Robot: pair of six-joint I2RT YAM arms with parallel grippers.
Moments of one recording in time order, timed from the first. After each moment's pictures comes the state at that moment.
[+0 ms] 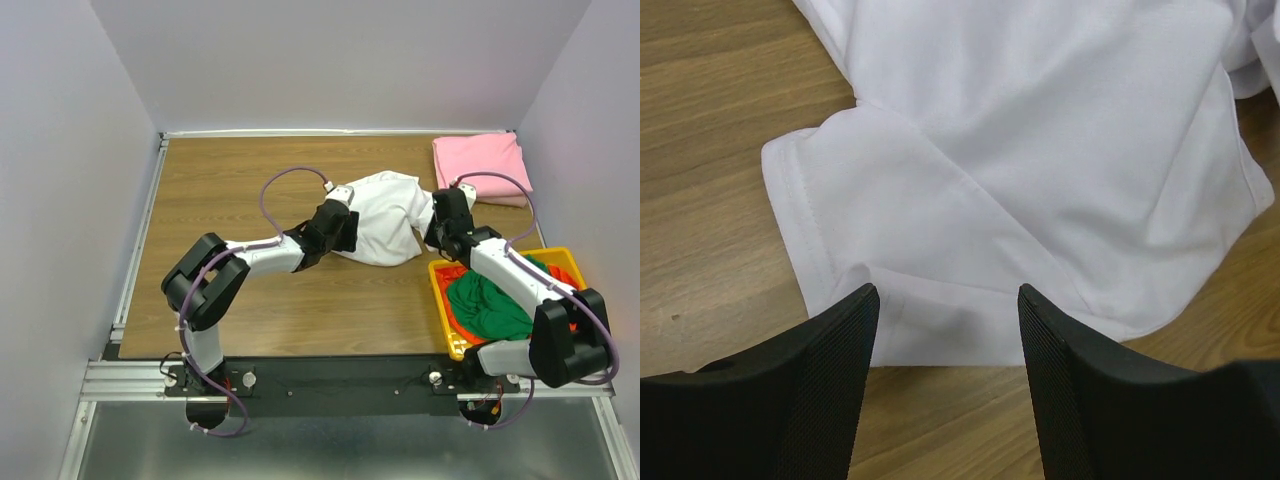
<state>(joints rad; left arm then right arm) -0.78 1.79 1.03 0.16 -0.18 -0.42 0.31 1.33 0.82 -0.31 0.32 0.50</state>
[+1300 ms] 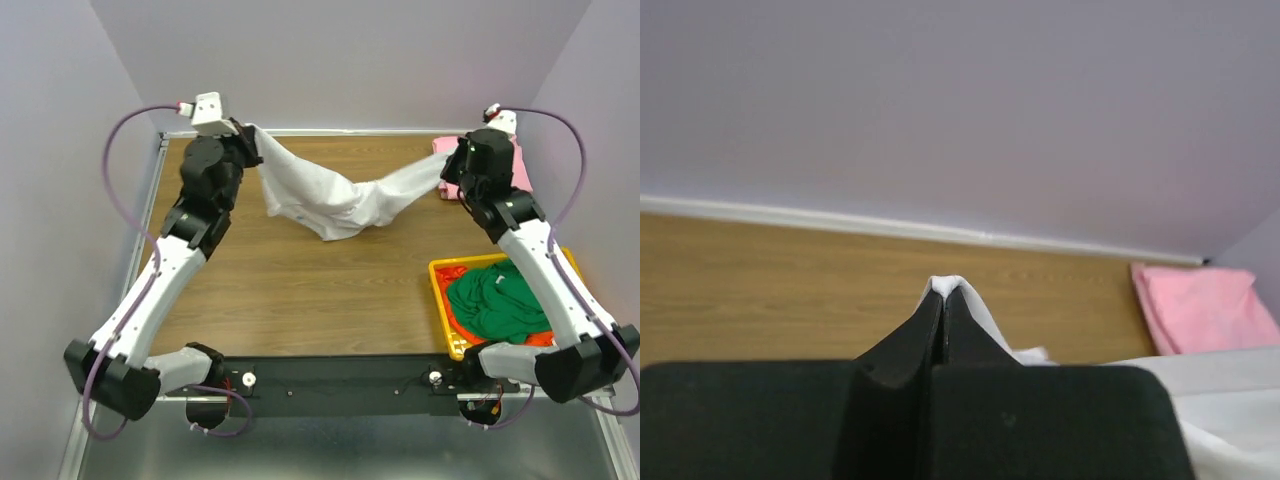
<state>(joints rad) -0.40 1.22 1.22 0.00 -0.29 -0.31 0.31 1.27 1.28 -0.38 0.38 0.38</state>
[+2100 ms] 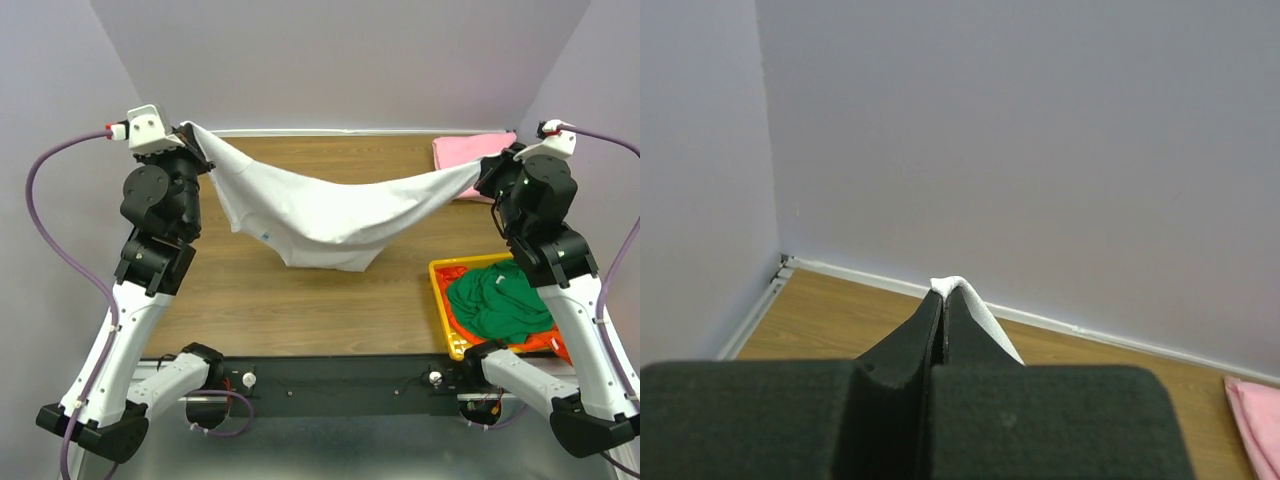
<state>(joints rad) -0.38 0.94 1.26 -0.08 -0.54 -0.13 0.31 0.97 1.29 -0.46 0.43 0.35</state>
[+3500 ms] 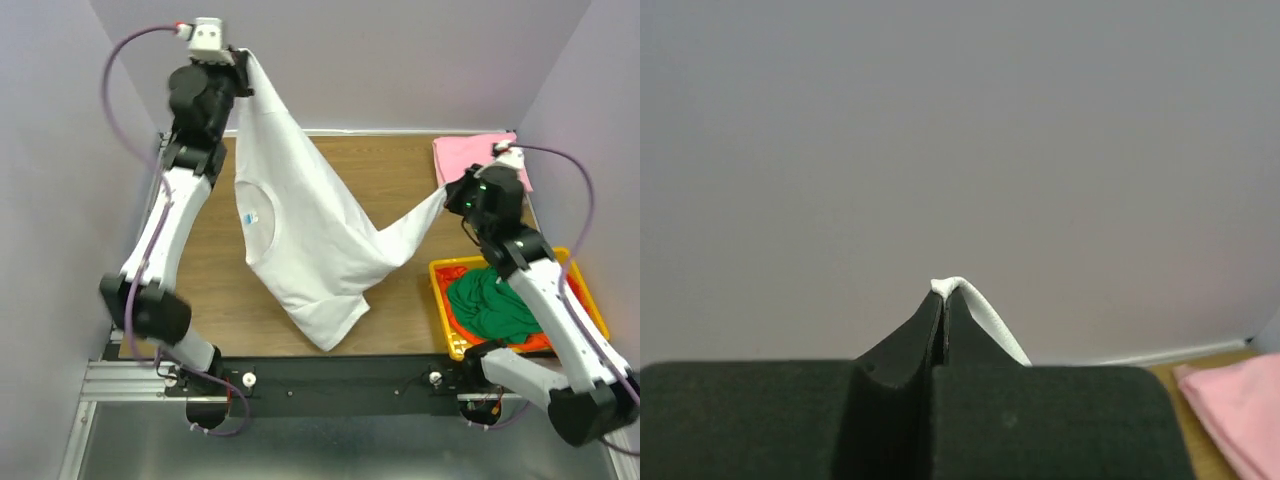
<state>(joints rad) -0.22 1.46 1.68 0.12 -0.01 -0.12 0.31 0.96 1.07 -0.36 0.28 0.45</state>
